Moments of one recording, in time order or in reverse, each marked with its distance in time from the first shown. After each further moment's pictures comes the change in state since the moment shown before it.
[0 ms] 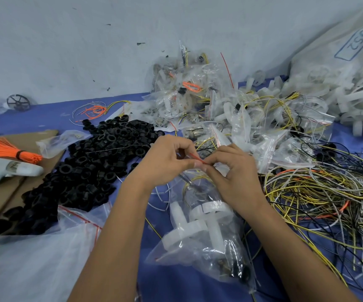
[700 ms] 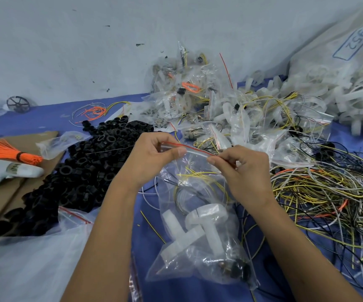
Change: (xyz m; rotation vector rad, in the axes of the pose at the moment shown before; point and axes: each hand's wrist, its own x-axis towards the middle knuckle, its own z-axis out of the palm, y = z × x) left_hand -0.010 -0.003 -0.015 -0.223 0.205 -0.073; right_hand 0.000 -0.002 -0.014 0.041 0.118 0.132
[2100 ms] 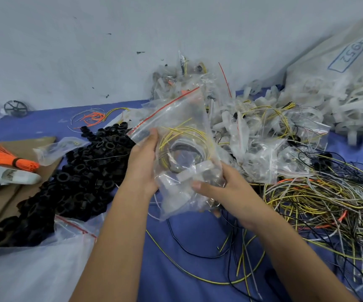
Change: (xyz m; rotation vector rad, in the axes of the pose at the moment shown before) left_hand 0.014 0.005 0.016 -0.719 0.430 -0.364; right_hand -0.008 -0.025 0.005 0.596 -0.455 0.540
